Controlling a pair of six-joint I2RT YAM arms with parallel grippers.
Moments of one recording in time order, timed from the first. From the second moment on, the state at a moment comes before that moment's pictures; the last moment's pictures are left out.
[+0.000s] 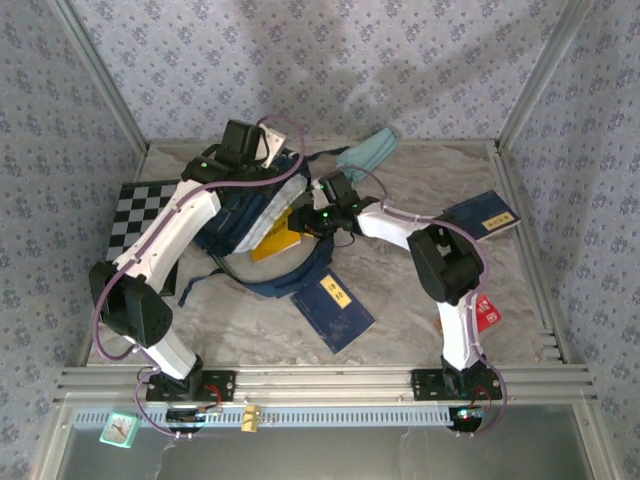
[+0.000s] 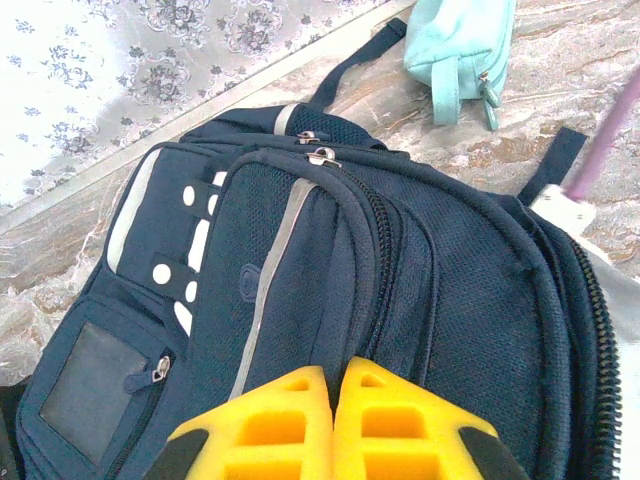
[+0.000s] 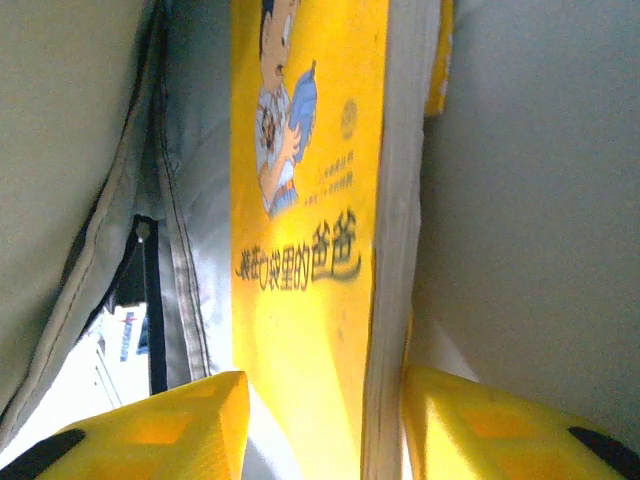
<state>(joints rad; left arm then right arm) -0.46 1.62 1.64 -0.76 -0.09 0.12 0.62 2.02 1.40 -0.17 -0.55 0.68</state>
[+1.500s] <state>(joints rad) -0.44 1.62 1.63 -0.75 -0.07 0.12 0.76 1.96 1.38 -0.33 -0.19 0.53</state>
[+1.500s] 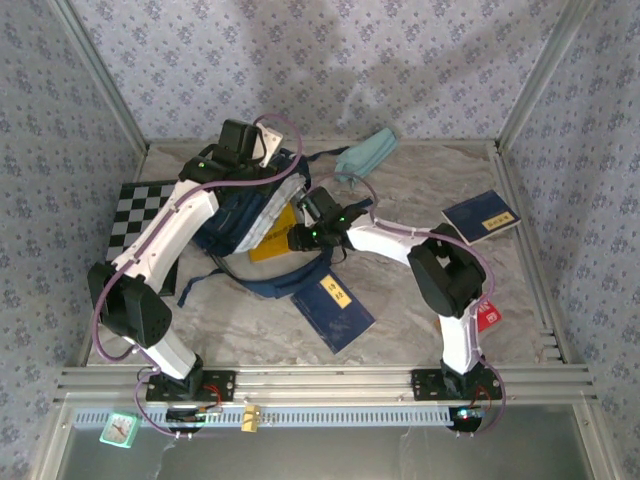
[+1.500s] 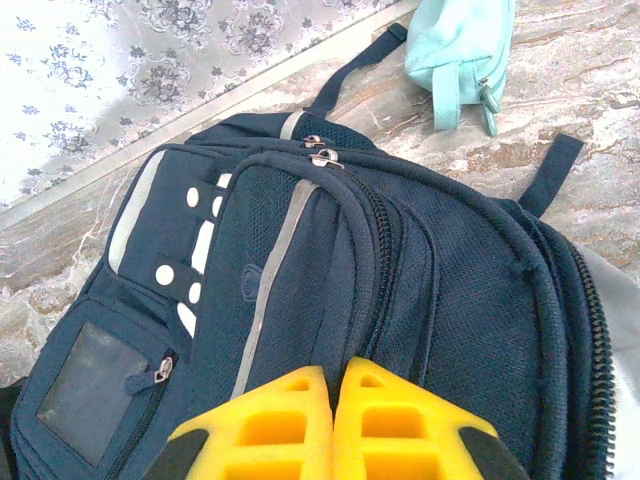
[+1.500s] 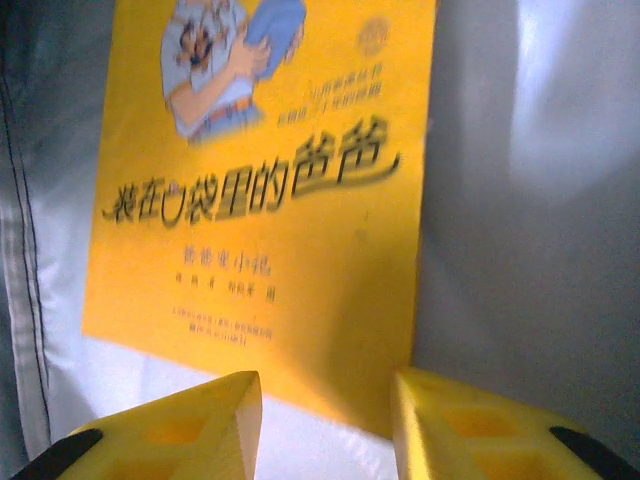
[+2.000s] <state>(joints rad) -0.44 1.62 1.63 -0.75 -0.06 0.11 0.81 2.02 1.41 -0.44 -0.15 0.53</state>
